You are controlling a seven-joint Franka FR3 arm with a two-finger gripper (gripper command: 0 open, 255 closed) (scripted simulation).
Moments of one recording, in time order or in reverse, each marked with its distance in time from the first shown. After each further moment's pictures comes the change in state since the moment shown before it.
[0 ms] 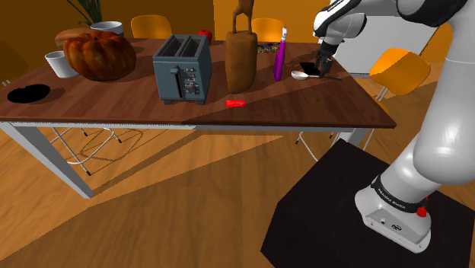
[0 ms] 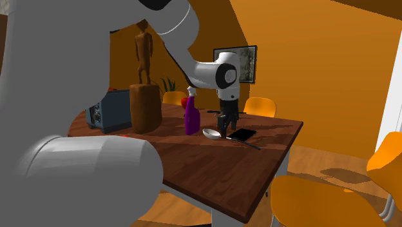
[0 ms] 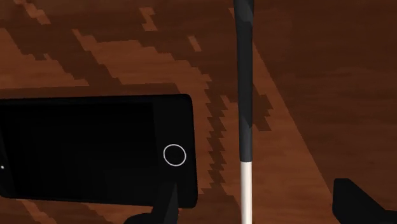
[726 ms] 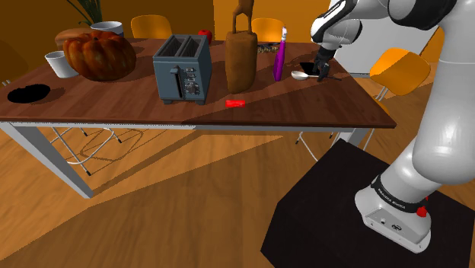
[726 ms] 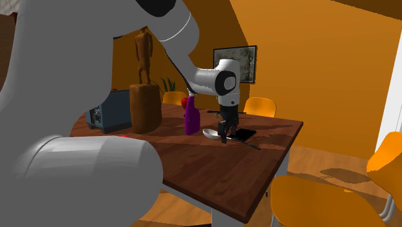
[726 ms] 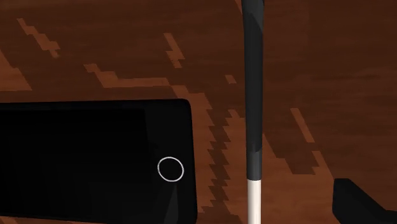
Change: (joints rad) arm -0.020 0.048 0.022 -0.003 0.041 0.042 -0.027
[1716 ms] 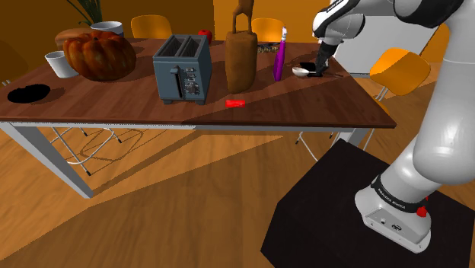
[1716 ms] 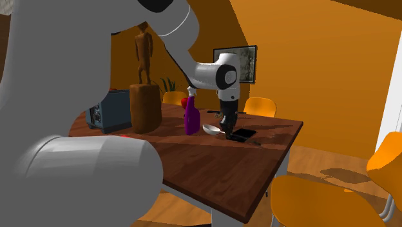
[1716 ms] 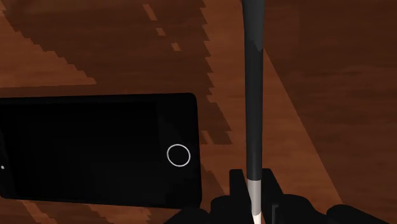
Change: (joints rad) arm 0.013 -0.032 -0.016 0.016 -0.030 -0.041 0.021
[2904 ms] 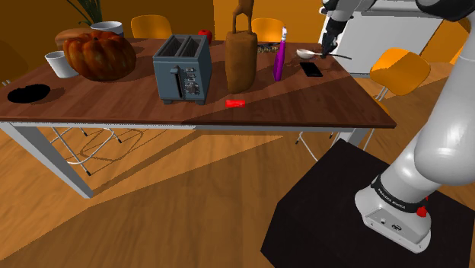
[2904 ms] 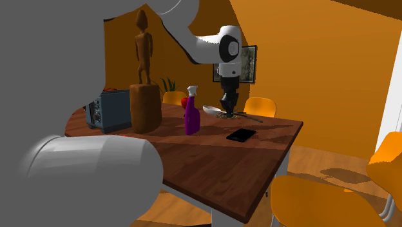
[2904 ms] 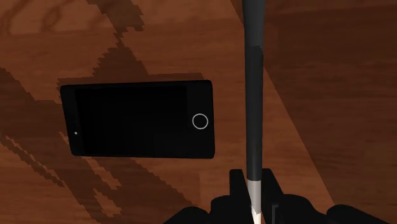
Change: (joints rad) arm 0.031 -0.106 -0.043 0.121 -0.101 -0.202 0.067
